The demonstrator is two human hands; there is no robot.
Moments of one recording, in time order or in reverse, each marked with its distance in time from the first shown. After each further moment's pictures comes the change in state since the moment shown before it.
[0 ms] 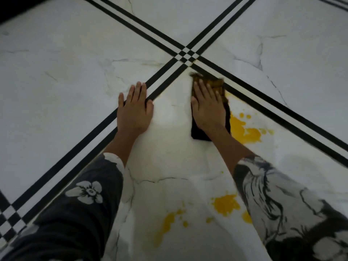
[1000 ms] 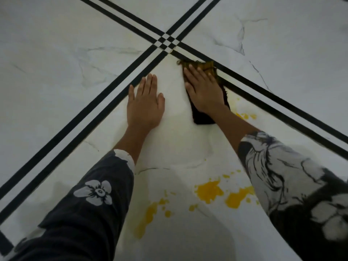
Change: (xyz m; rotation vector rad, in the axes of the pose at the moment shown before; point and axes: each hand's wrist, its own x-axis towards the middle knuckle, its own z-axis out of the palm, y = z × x) left_hand -0.009 0.075 0.014 -0.021 -0.007 0.083; right_hand 0.012 0.046 -0.014 -0.033 -0.057 -0.123
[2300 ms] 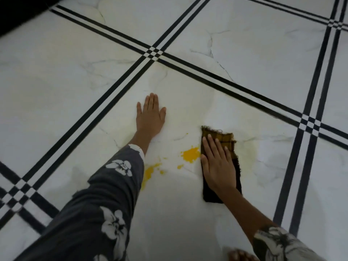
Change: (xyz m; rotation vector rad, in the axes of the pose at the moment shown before) left_hand -0.072 0.035 -0.009 0.028 -0.175 0.037; right_hand -0.287 -0.023 0.026 -0.015 0.086 0.283
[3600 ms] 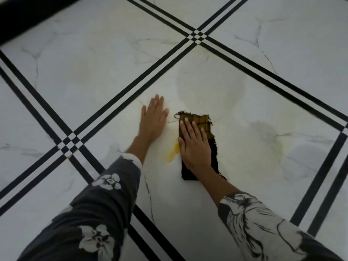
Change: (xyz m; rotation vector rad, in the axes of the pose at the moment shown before) left_hand -0.106 -0.074 -0.010 -0.291 0.094 -0.137; right_hand 0.000 -0.126 0.011 0.180 -0.130 -0.249
